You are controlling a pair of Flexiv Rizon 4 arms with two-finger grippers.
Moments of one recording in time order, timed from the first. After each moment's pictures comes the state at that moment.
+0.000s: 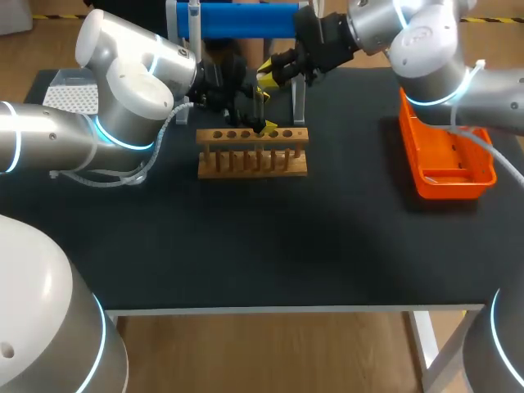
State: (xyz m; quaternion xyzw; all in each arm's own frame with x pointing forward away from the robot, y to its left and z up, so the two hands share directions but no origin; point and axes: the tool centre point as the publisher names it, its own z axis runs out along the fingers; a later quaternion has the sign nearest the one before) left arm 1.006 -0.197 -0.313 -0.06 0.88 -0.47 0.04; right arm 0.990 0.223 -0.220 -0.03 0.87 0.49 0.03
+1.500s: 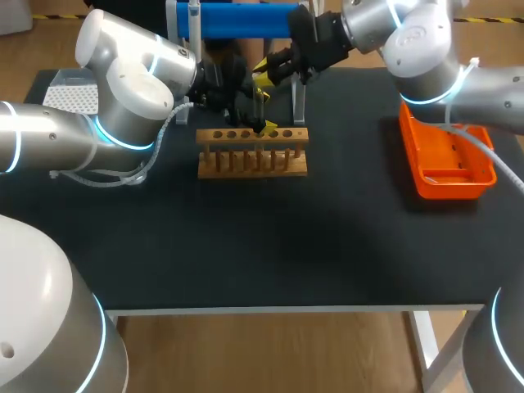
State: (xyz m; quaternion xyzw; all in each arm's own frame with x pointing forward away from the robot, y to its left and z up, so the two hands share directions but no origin) left arm 1.006 -0.197 -0.313 -0.06 0.88 -0.47 0.04; right arm 0.994 0.231 -0.220 -0.03 0.87 0.48 0.03
